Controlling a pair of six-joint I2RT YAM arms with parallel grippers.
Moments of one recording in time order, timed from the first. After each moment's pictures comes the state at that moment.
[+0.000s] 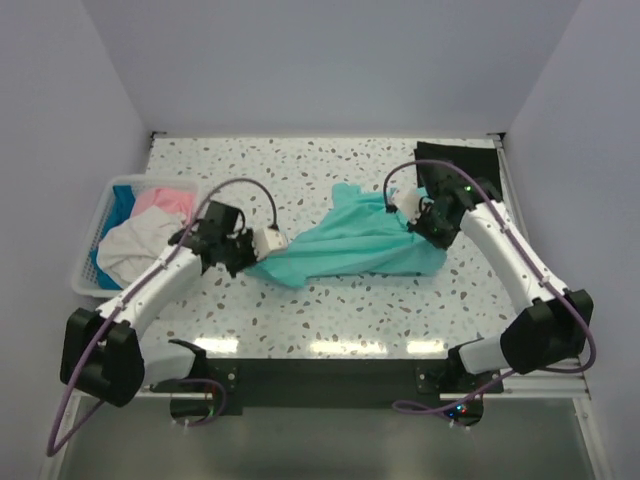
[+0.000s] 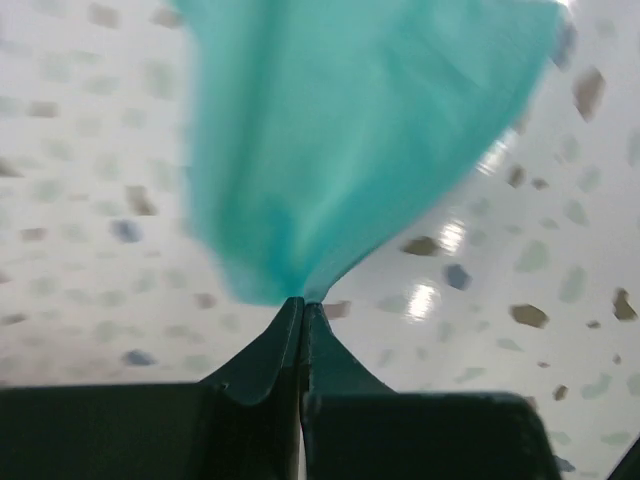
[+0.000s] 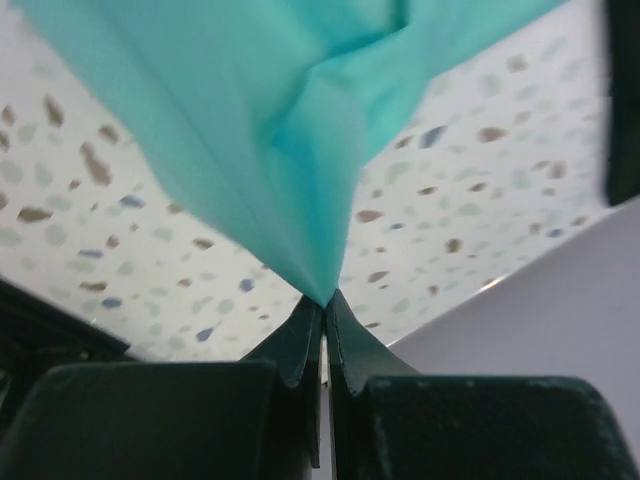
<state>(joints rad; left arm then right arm) -0.37 1.23 0.75 -0.63 0.32 0.86 0.31 1.40 1.27 -1.19 0.05 -0.72</state>
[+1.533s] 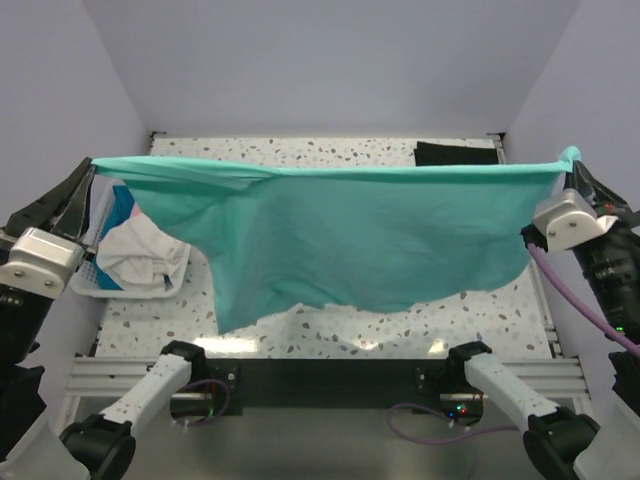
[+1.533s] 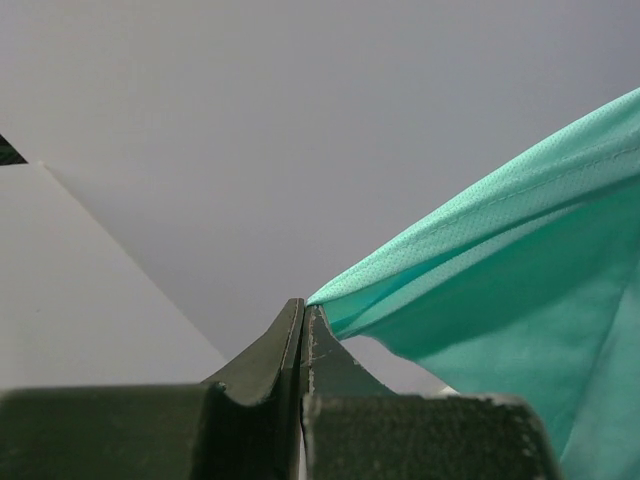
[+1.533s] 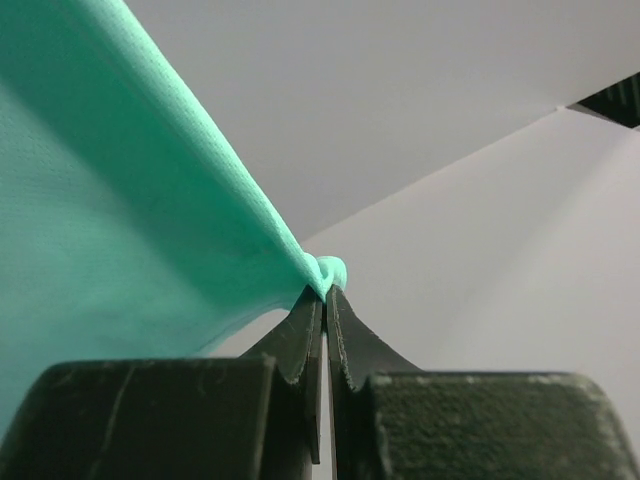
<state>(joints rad) -0.23 0.80 1.96 -0.74 0.20 0.56 0.25 0.89 2.02 -0.98 0.06 -1.04</state>
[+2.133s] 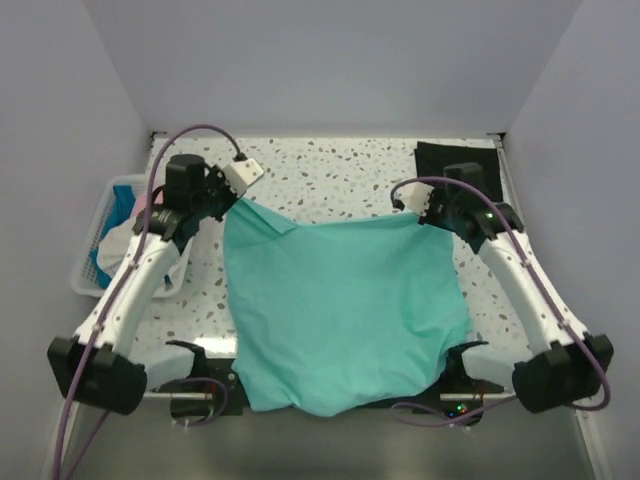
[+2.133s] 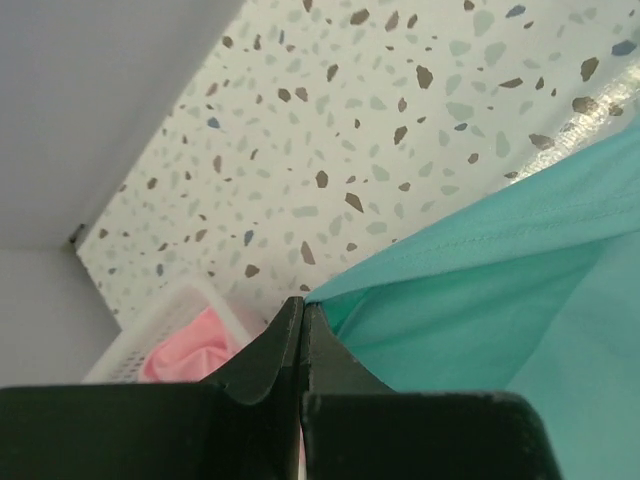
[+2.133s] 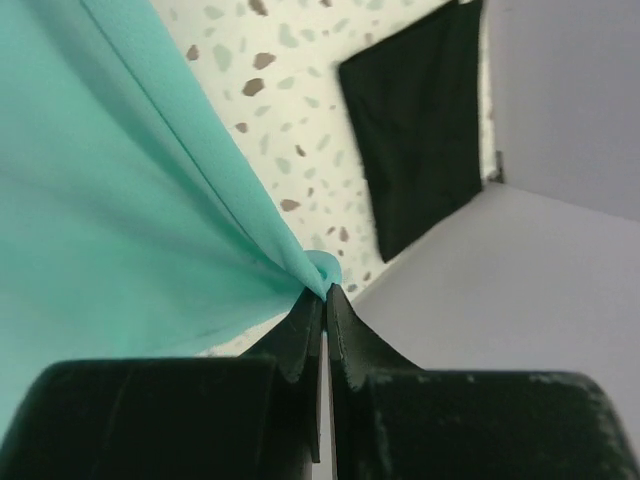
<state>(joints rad) -0.22 1.11 1.15 -0.57 0.17 0.65 0.25 1.15 1.22 -0.82 0.06 -1.05</state>
